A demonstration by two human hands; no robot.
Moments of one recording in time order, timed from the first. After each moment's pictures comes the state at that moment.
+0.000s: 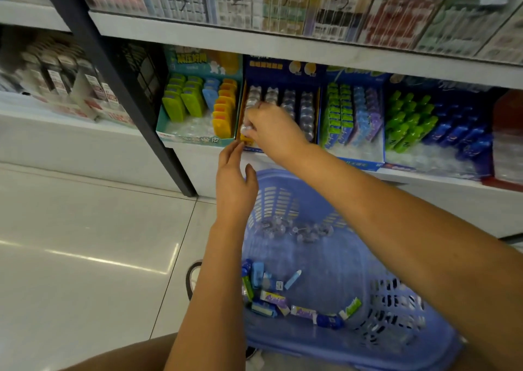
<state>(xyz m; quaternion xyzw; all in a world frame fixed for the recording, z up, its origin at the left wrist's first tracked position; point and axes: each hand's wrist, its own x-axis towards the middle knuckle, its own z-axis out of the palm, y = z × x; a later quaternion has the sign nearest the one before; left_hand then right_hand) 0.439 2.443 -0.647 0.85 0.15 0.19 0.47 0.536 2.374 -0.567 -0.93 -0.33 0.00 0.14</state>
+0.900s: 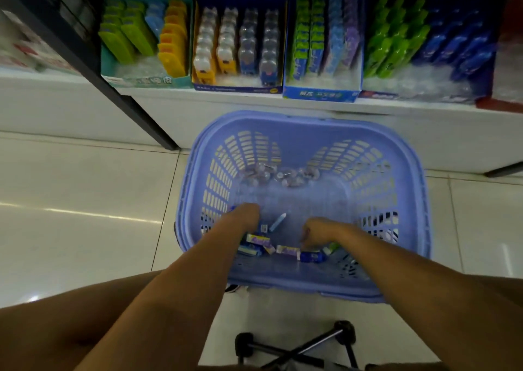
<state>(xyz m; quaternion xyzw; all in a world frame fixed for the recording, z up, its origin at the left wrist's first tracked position) 0.375 2.375 -0.780 0.87 -0.02 -0.49 0.10 0.387 2.178 -0.797 -0.82 -0.15 0.56 0.05</state>
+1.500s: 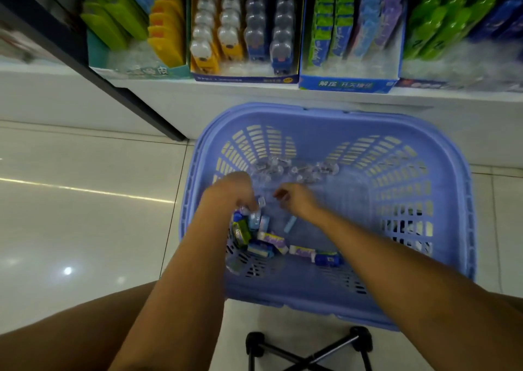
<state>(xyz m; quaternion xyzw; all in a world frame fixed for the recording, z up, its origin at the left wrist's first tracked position) 0.423 2.413 -0.724 0.86 0.09 -0.48 0.13 0.424 2.256 -0.843 -0.85 -0.05 0.39 0.36</state>
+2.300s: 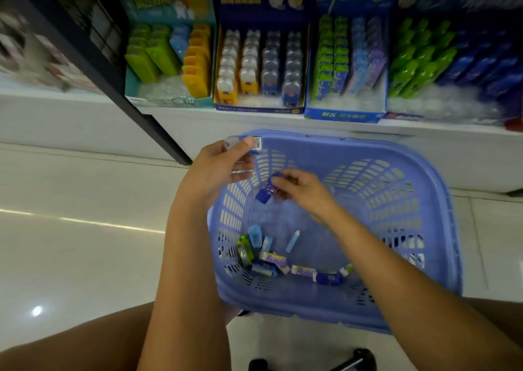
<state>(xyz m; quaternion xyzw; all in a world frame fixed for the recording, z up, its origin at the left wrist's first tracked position) 0.411 2.440 -0.616 0.67 0.25 -0.11 0.69 0.443 2.269 -0.738 -0.66 0.00 0.30 0.69</state>
